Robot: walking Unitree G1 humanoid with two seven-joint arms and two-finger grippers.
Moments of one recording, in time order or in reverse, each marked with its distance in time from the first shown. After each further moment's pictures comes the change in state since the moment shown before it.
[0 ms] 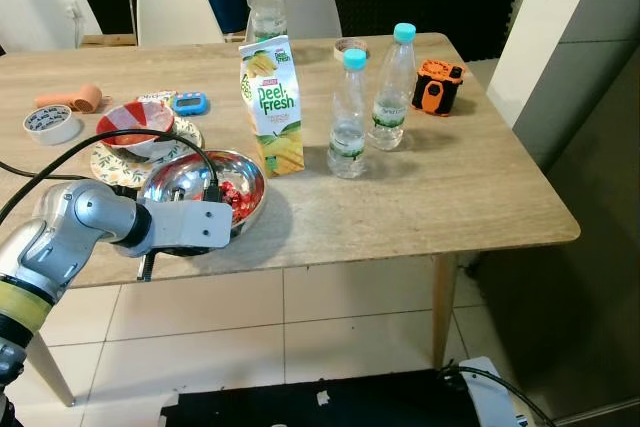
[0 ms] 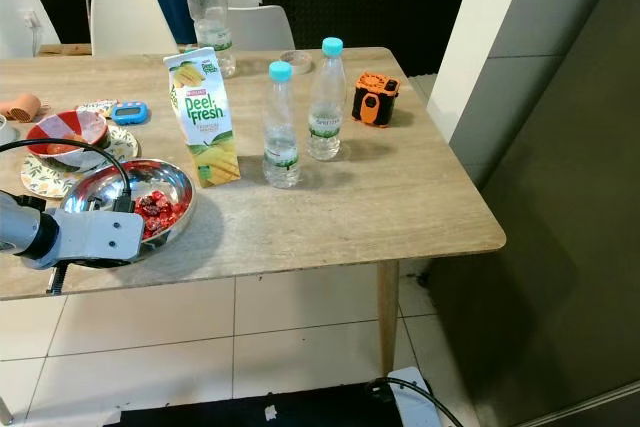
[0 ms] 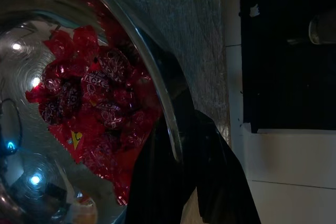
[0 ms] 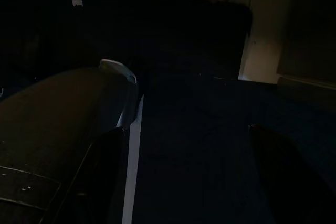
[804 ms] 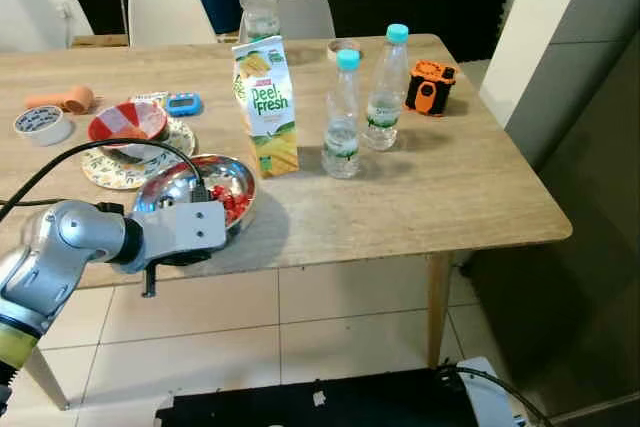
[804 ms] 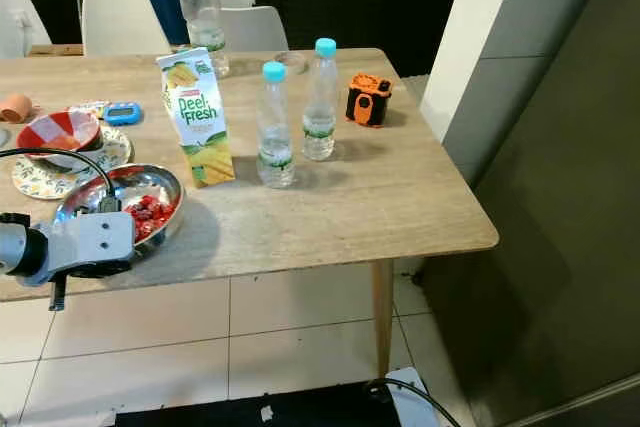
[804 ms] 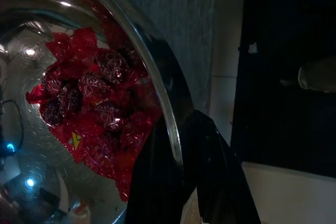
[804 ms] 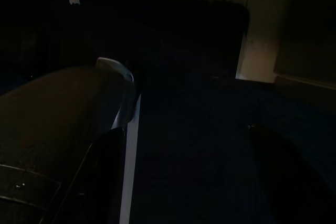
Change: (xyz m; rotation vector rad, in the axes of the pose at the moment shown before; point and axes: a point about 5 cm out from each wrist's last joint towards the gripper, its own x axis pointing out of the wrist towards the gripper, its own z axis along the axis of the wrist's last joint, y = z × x) left arm -0.002 -0.021 0.008 -0.140 -0.101 0.083; right arm 0.000 0.000 0.001 -0.014 0.001 -0.004
